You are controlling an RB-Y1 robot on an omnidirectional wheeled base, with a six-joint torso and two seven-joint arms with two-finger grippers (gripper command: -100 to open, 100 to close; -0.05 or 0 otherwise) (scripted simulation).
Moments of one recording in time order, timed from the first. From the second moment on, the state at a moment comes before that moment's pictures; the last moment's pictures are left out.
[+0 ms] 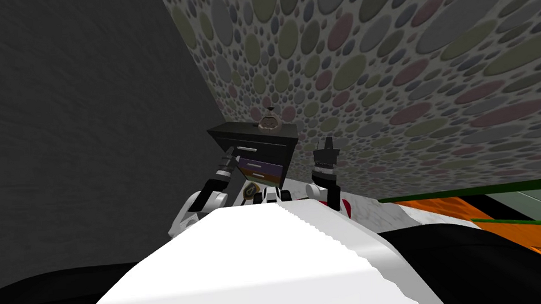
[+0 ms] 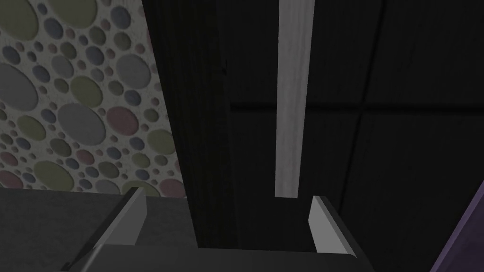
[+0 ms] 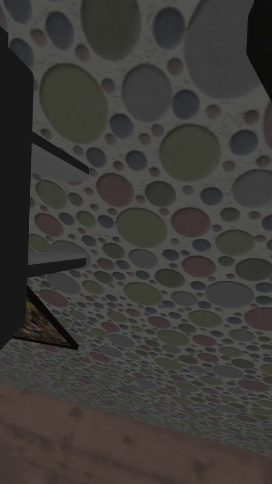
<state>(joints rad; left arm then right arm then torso) 0.46 0.40 -0.10 -2.44 -0.01 0.22 0.26 0.53 0.03 -0.01 -2.34 -0.10 -0.48 0.12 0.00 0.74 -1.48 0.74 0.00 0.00</state>
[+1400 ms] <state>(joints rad) 0.43 0.55 -0.15 -2.49 -0.05 0.47 0.31 0.53 0.03 -0.01 -2.34 -0.10 -0.48 0.12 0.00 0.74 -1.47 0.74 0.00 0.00</state>
